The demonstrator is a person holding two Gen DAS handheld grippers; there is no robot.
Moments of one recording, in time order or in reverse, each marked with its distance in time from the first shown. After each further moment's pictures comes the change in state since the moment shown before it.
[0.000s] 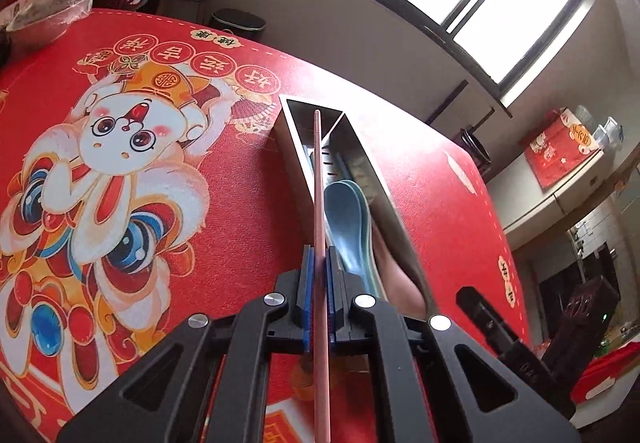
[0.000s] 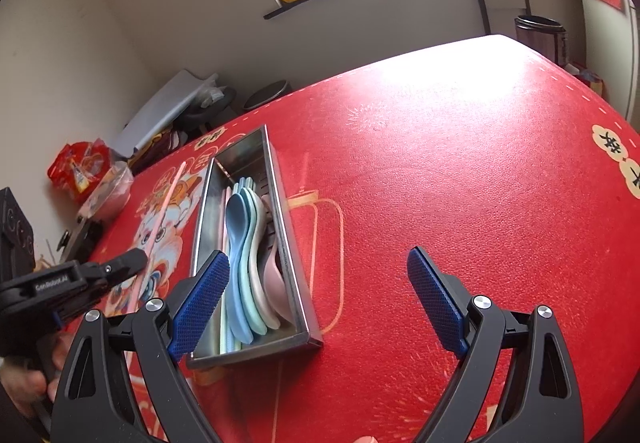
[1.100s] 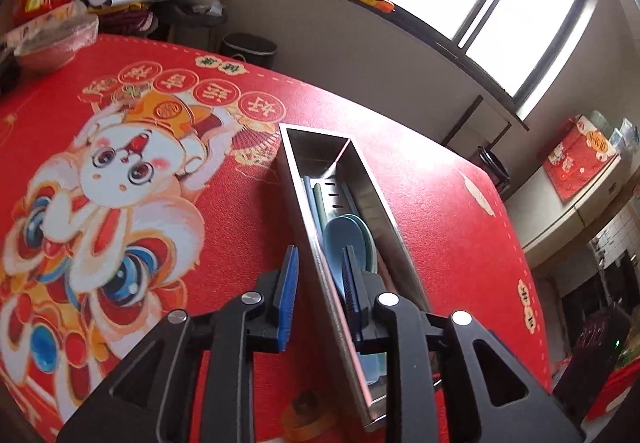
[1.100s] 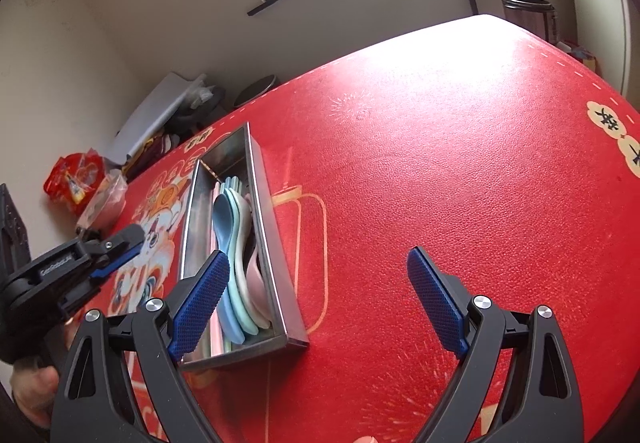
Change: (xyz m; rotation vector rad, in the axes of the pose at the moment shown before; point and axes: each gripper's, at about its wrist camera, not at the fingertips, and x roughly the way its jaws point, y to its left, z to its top) left arm 0.004 -0.018 0.005 0.067 -0.105 0.113; right arm 0.006 -0.014 0.002 0.060 0.032 -0.012
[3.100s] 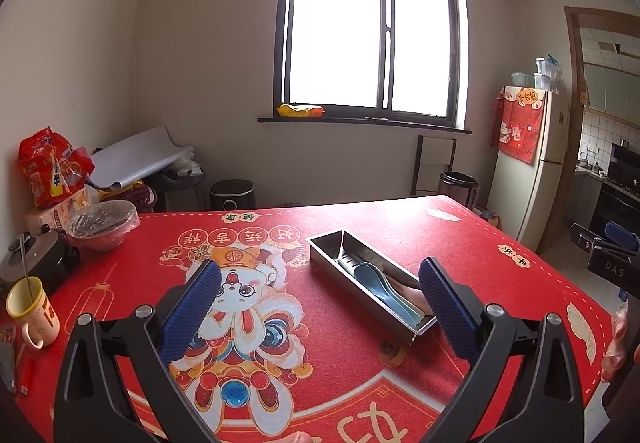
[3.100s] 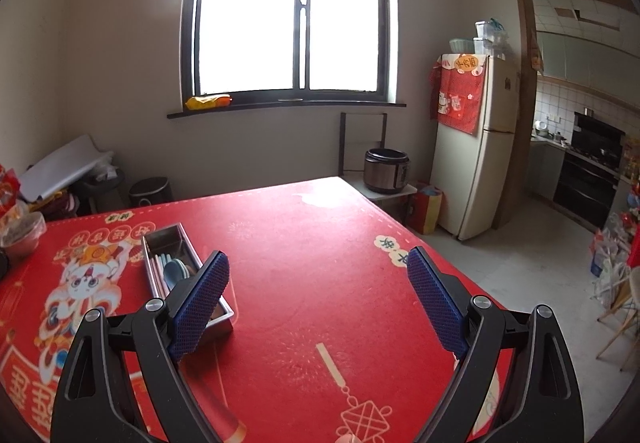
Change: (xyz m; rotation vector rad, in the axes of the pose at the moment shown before) left arm -0.212 0.038 -0.037 0.422 -0.393 -0.051; right arm -0.221 0.109 -0.063 -0.153 -0.482 -0.592
